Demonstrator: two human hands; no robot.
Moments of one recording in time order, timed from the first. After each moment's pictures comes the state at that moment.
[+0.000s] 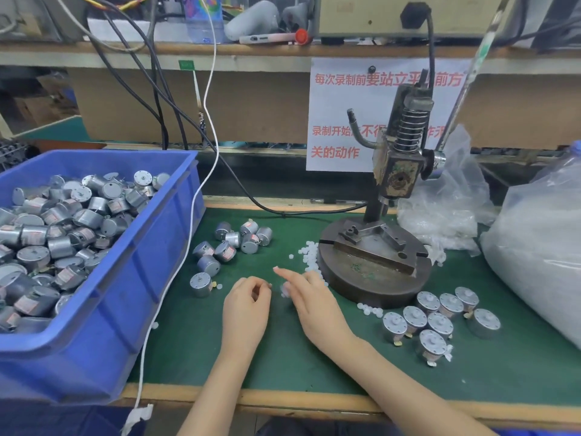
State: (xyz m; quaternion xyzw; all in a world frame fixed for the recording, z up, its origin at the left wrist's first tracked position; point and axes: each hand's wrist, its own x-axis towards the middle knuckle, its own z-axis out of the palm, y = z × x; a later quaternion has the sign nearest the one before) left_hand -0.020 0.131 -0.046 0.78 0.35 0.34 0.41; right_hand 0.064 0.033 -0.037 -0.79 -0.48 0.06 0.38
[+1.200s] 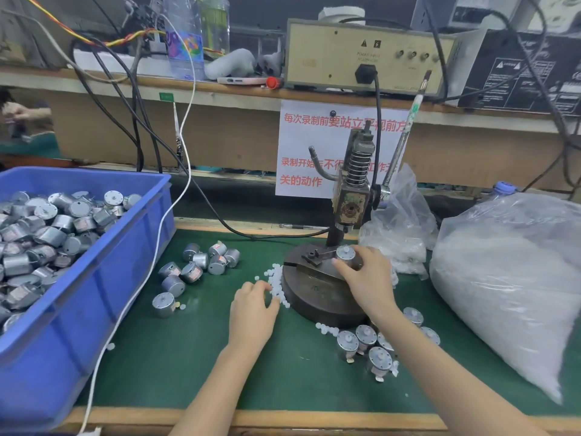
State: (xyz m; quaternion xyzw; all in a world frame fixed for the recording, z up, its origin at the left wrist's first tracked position) left_hand 0.038 0.101 -0.039 0.86 0.33 0.26 0.29; right_hand 0.161 -0.041 0.023 -0.87 -0.25 -0.10 0.42
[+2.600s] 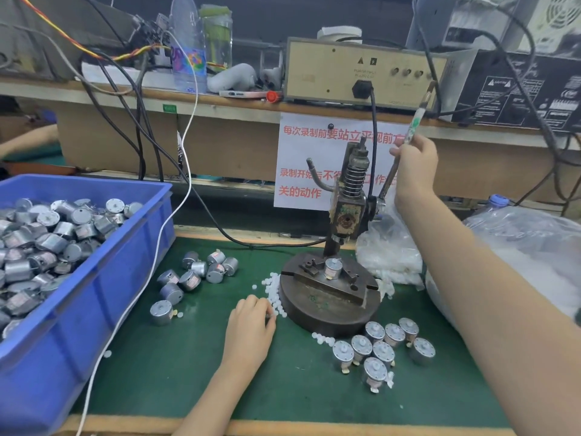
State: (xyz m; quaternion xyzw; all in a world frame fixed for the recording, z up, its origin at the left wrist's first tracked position) left_hand 0.030 0.097 -0.051 0.91 0.25 0.27 0.18; right_hand 0.225 -0.023 0.194 -0.63 -0.15 -0.10 0.76
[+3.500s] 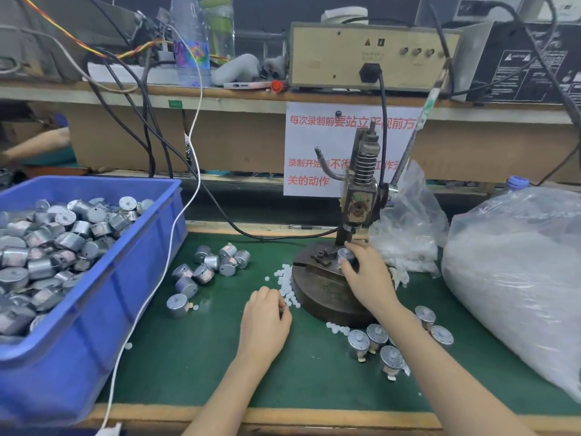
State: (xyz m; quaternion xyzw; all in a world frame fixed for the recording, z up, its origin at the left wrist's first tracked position) left_hand 0.028 0.095 -0.044 0.90 0.26 0.26 0.21; right_hand 0.172 -0.031 0.013 -0.87 -0.34 -0.10 0.35
